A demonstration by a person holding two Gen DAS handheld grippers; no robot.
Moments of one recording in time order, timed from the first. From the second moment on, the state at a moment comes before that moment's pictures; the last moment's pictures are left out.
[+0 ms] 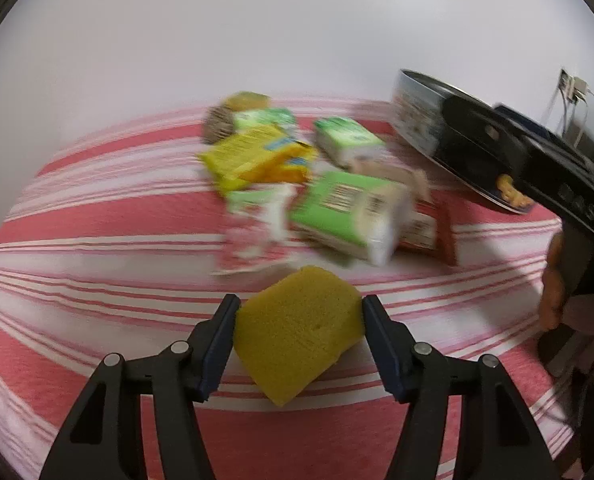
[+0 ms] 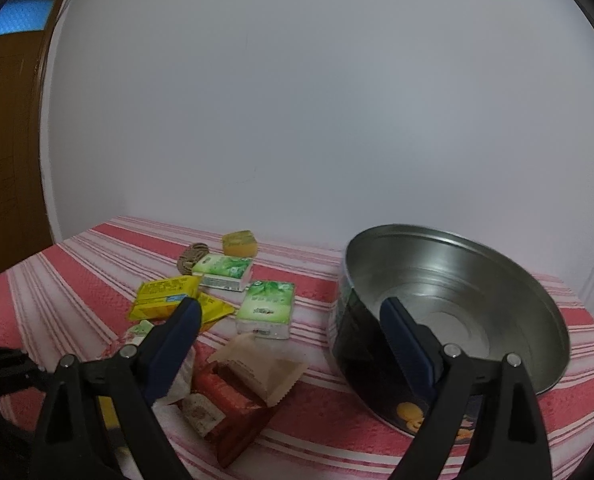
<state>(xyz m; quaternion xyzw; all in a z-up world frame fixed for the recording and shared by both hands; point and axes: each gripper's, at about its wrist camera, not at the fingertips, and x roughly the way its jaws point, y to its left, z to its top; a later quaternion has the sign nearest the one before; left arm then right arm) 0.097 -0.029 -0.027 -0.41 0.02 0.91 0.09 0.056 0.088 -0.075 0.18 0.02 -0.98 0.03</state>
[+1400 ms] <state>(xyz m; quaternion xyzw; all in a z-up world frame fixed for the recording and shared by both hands) 0.042 0.000 0.036 -0.26 0.03 0.96 0.07 0.030 0.101 -0.054 0.17 0.03 -0.98 0.07</state>
